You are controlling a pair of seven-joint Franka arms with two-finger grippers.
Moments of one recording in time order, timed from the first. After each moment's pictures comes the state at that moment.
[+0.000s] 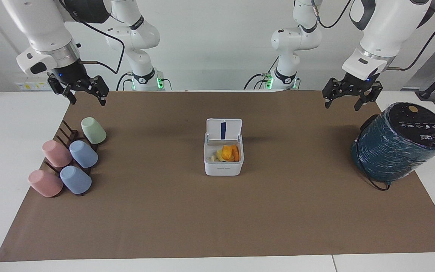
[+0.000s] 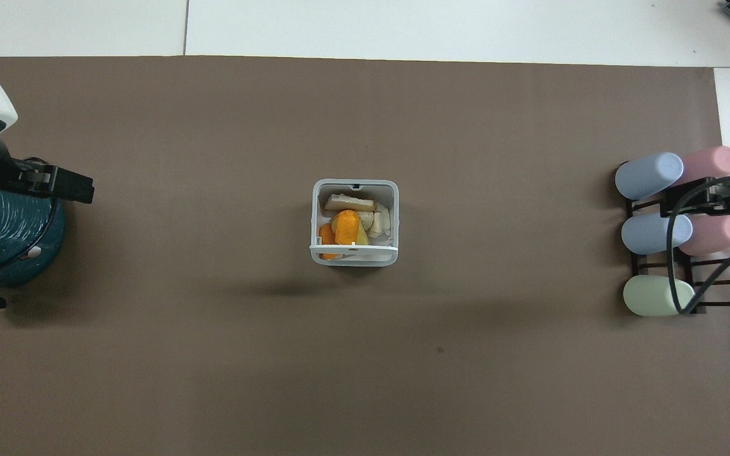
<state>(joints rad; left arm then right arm) 0.02 0.00 -0.15 -1.57 0.01 1.63 0.08 0.10 -0.04 -0.12 -1.64 -0.02 1.60 0.07</state>
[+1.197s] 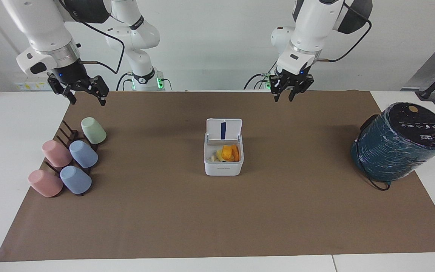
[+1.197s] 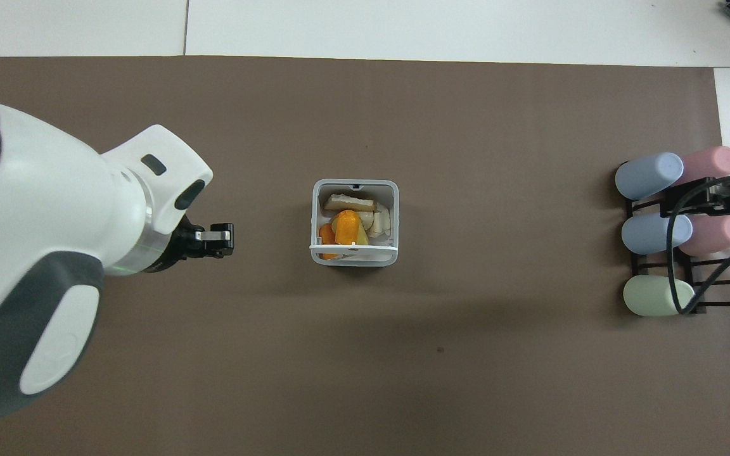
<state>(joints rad) -0.30 -0.08 -0.16 -1.74 -0.05 1.66 -0.45 0.10 -0.04 -0.12 -1.64 -0.02 1.60 0.07</state>
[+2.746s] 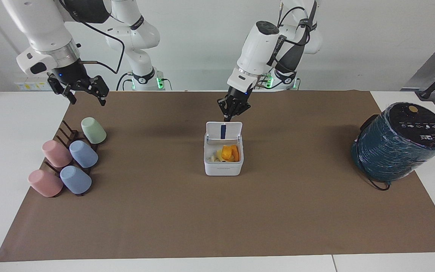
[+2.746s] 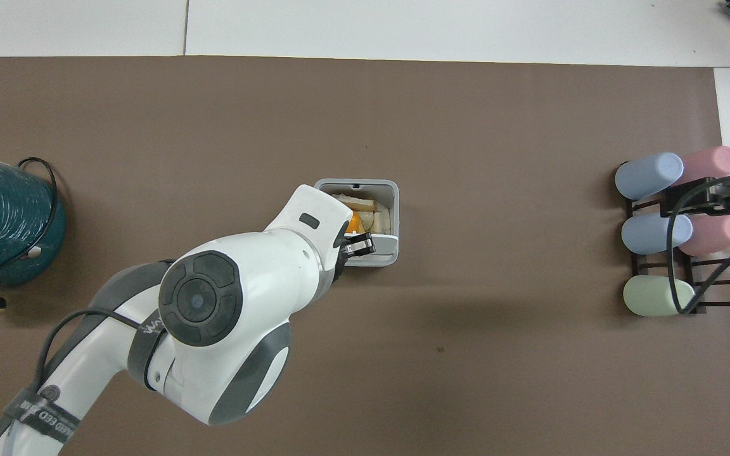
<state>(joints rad) -0.52 0.00 -0.15 -2.02 -0.18 2.40 -0.77 0.10 -0.04 -0.12 -1.64 -0.02 1.60 0.07</state>
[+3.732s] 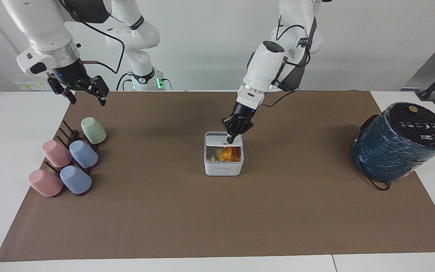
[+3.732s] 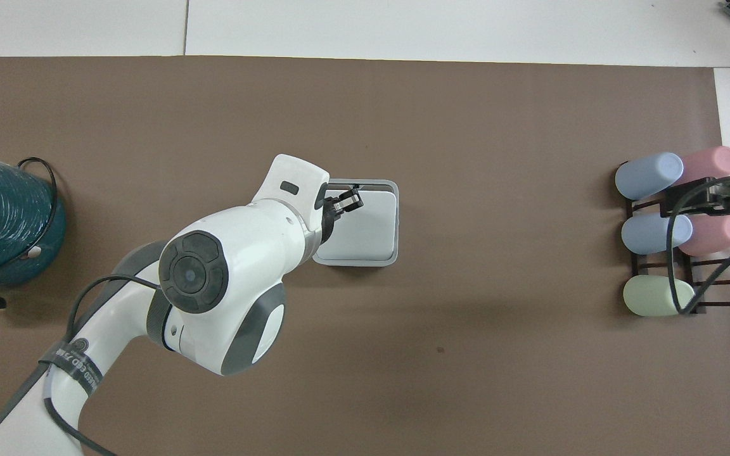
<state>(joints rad) -0.48 0.11 -0.14 -2.02 -0.18 2.64 -0.80 0.10 -0.04 -0.12 -1.64 -0.02 1.60 0.07</state>
